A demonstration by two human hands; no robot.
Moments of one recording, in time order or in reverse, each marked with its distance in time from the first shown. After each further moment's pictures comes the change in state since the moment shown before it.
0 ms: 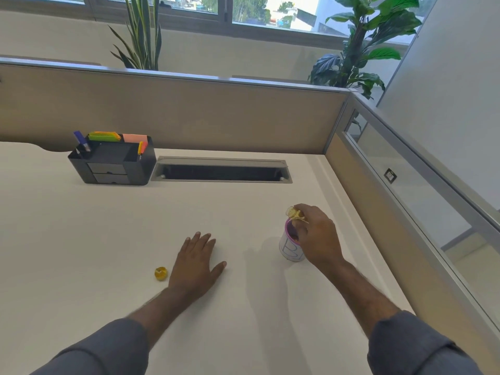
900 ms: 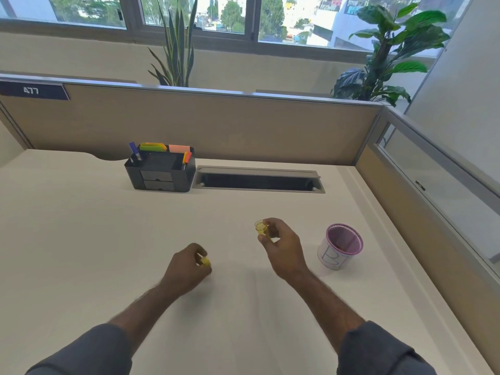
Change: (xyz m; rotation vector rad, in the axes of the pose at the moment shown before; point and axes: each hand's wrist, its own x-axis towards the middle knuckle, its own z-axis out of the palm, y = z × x) left_hand -0.037 -0.090 -0.083 -0.544 -0.038 -0.414; right_hand -0.030 -0.125 0.095 0.508 -0.160 0.128
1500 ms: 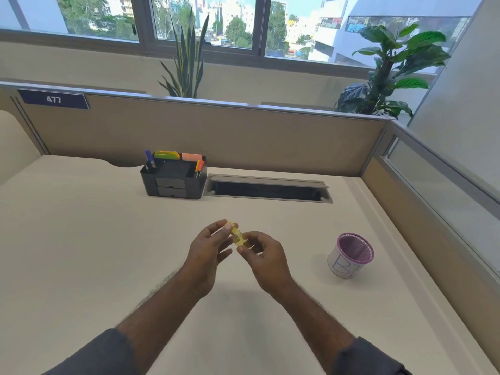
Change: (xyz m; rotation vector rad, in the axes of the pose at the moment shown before) left_hand -0.014 0.060 -0.028 -1.097 -0.090 -0.132; right_hand -0.025 -0.046 0.049 0.142 -0.086 -0.019
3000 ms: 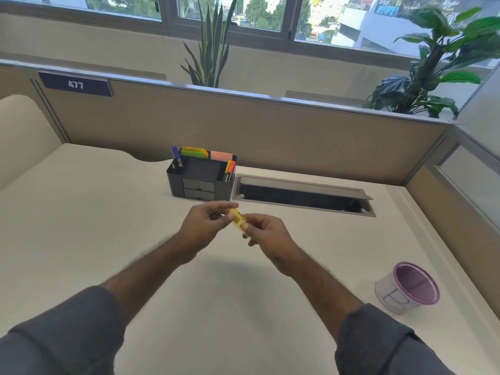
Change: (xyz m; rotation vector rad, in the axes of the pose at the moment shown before) left_hand 0.089 0.086 -0.083 0.563 -0.105 0.275; right_hand 0.116 -0.031 0.074 0.158 -0.292 0.283
